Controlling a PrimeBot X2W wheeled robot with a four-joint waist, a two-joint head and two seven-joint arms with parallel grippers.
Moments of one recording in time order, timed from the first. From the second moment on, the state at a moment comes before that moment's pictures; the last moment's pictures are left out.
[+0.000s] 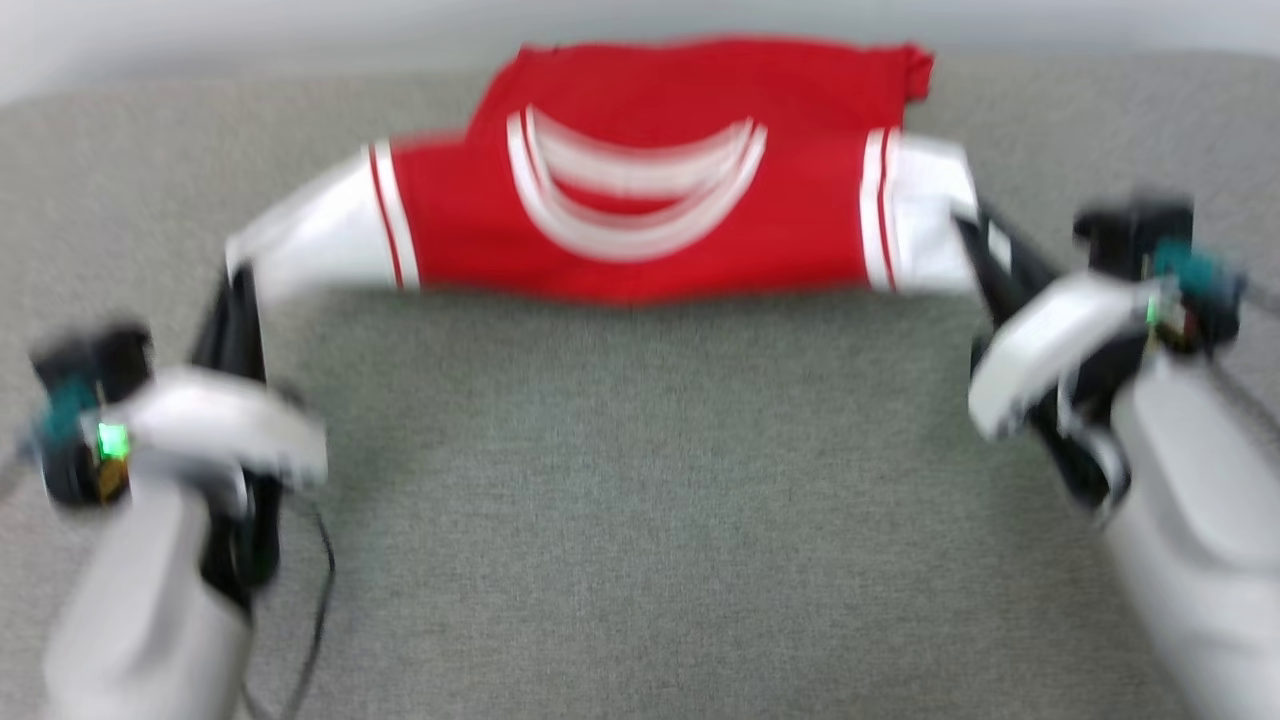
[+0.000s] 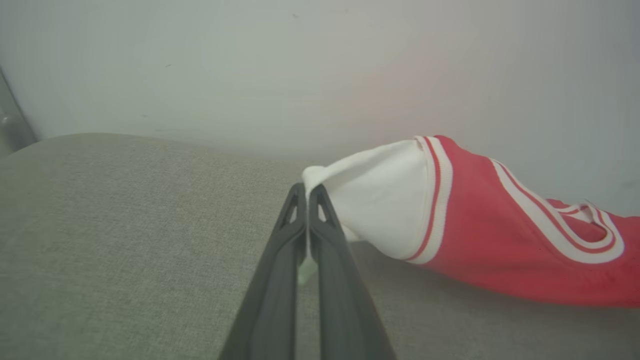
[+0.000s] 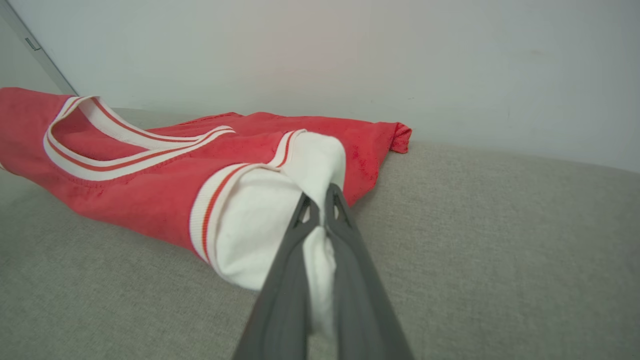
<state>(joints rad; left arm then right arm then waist) -0.56 0.38 -0.23 0.55 -0.71 0.02 -0.26 -0.74 -0.27 0.38 0.64 0.45 0.13 -0.10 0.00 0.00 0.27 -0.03</state>
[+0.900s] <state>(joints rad) 0.12 0.40 -0.34 0.10 -0.65 0.26 -0.15 0.11 -0.20 0.12 0.16 0.36 0.13 0.09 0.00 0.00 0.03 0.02</state>
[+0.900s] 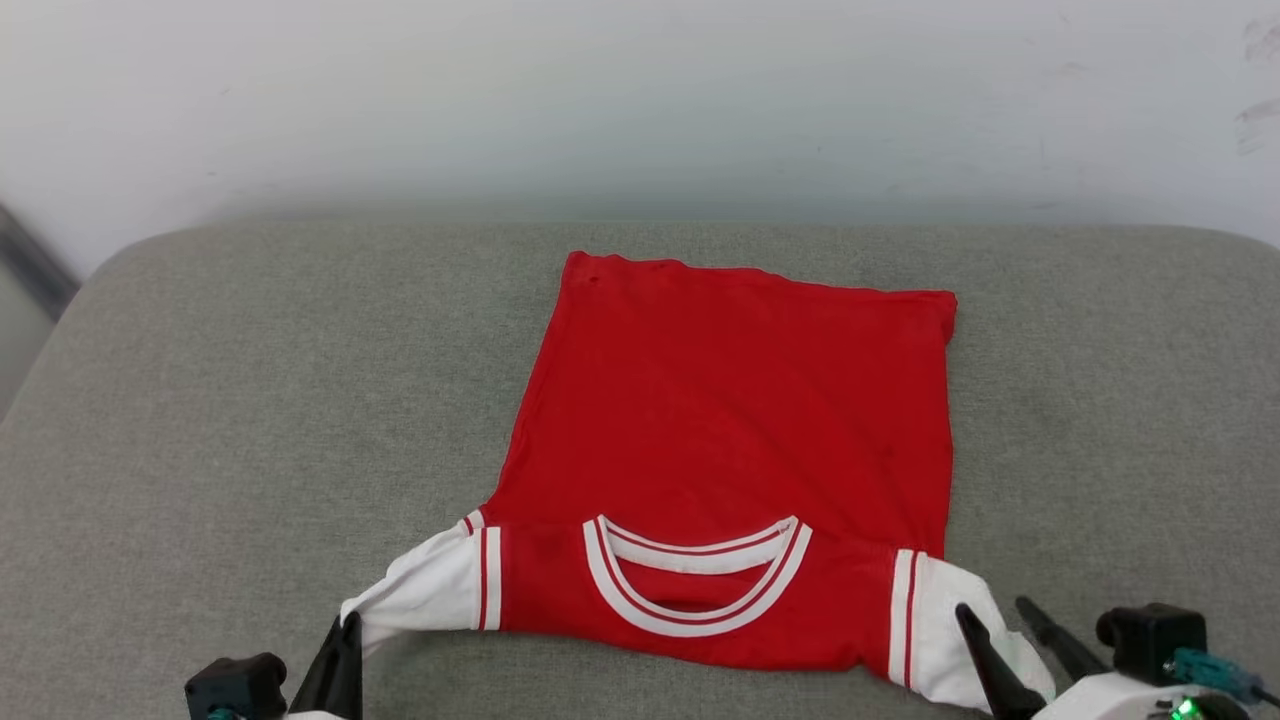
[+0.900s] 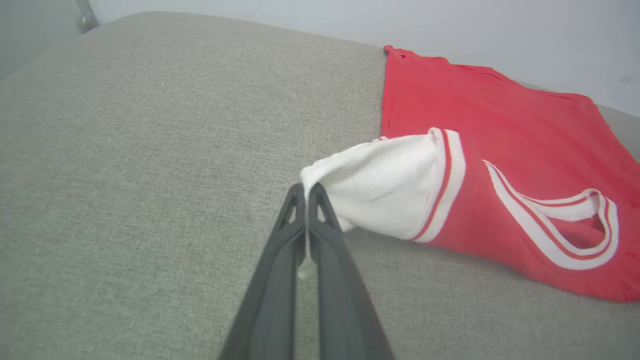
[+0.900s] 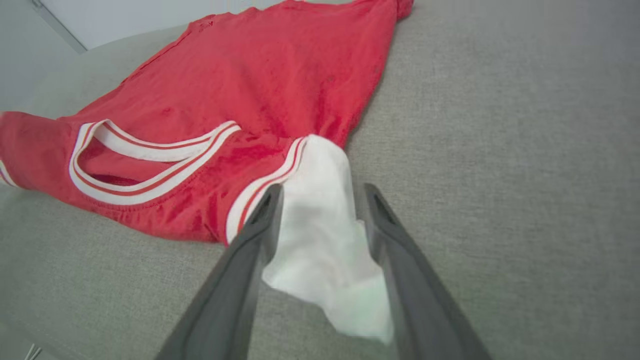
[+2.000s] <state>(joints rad) -0.22 0.34 -0.41 -0.08 -0.55 0.20 -0.23 -1.04 -0.34 -0.18 0.84 0.24 0.13 0.71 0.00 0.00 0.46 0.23</state>
